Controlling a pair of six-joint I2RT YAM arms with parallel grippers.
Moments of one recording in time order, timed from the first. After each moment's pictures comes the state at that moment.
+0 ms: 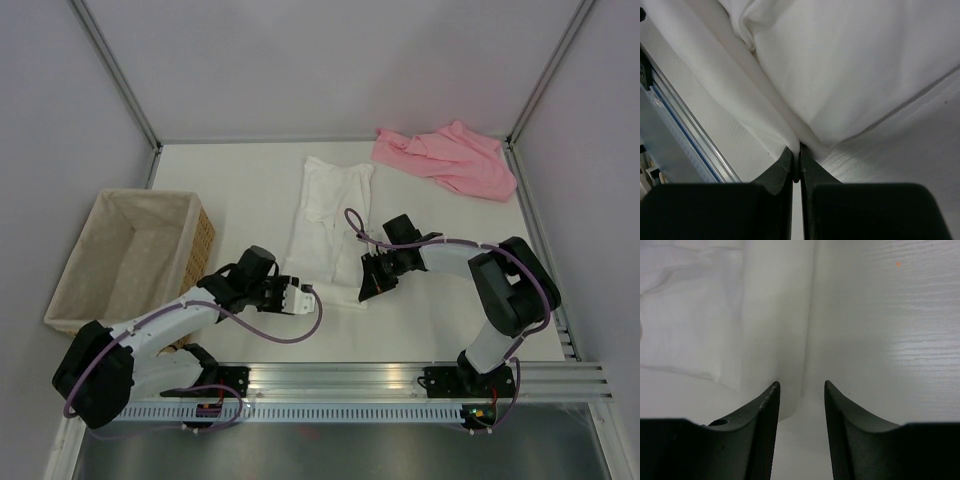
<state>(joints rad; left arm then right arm) -0.67 1.13 0.54 -0.35 0.32 1.03 0.47 1.69 0.81 -0.30 -0.67 0.12</state>
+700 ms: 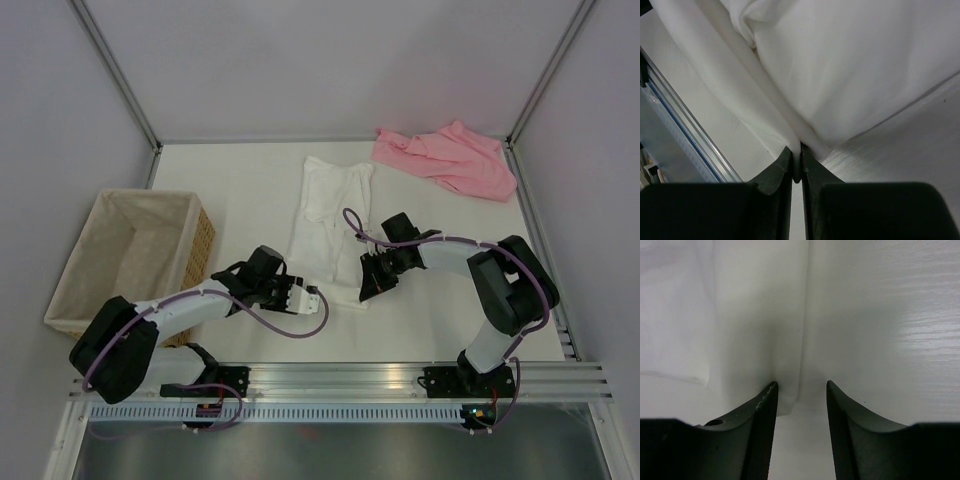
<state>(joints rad) -0.67 1.26 0.53 -0.25 0.26 1.10 0.47 1.71 0.84 -0.35 -0.66 0.10</state>
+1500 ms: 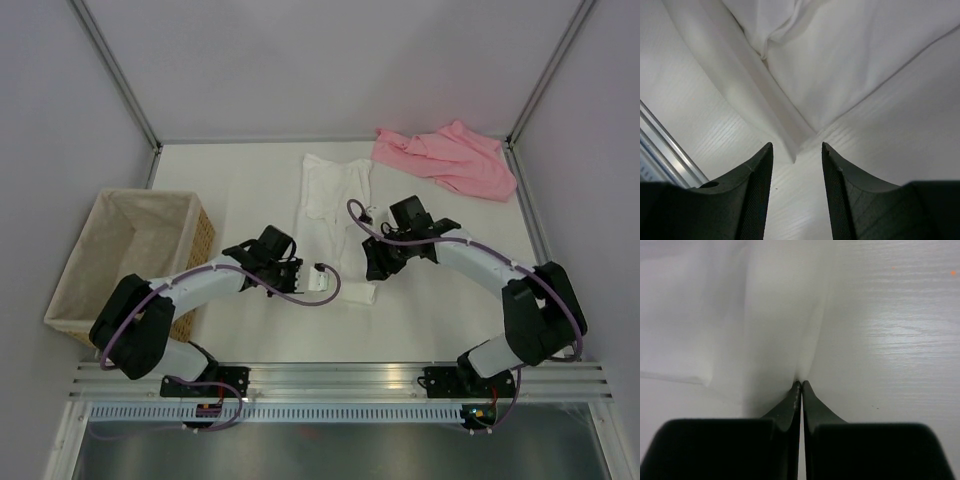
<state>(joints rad) -0.64 1.43 0.74 -0.39 0.29 1.03 0.47 1.55 0.94 -0.49 -0.48 -0.08</state>
